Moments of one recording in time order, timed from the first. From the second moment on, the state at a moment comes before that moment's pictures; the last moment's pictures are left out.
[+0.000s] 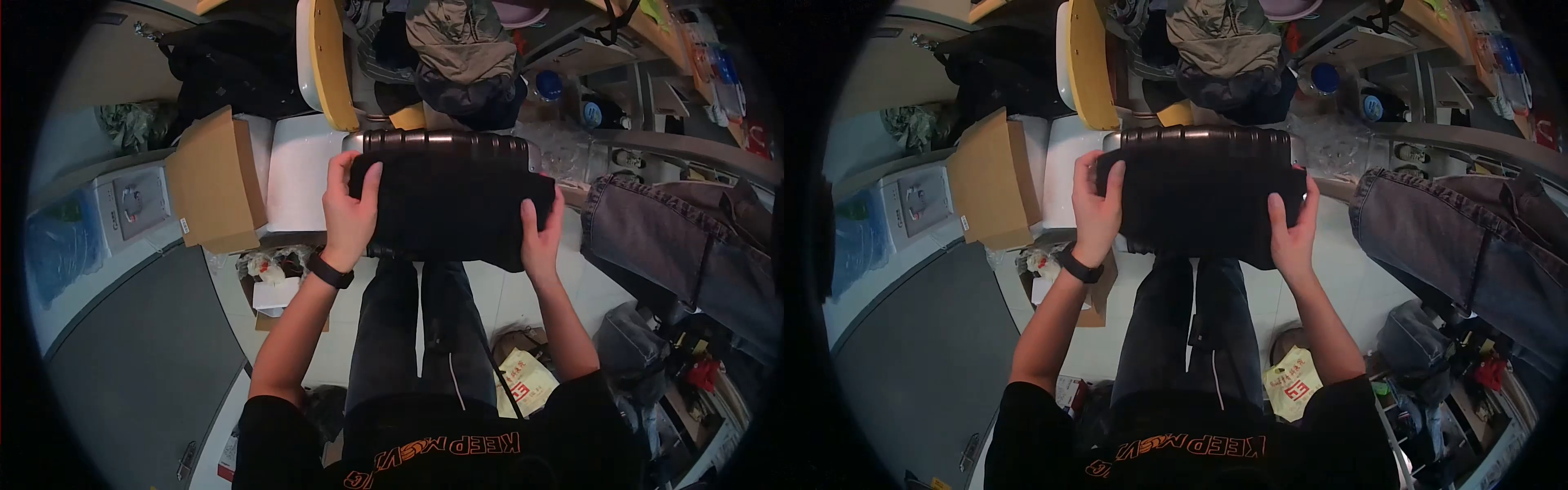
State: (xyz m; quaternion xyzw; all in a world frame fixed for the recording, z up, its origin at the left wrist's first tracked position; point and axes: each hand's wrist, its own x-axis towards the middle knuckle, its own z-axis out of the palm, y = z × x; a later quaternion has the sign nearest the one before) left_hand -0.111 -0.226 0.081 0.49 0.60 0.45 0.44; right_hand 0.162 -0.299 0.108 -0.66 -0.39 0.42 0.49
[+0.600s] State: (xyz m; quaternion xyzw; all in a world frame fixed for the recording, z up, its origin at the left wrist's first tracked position) left_hand -0.083 -0.242 0.016 0.77 0.59 0.17 0.15; right_hand 0.116 -0.291 0.025 -0.66 -0.72 0.12 0.15
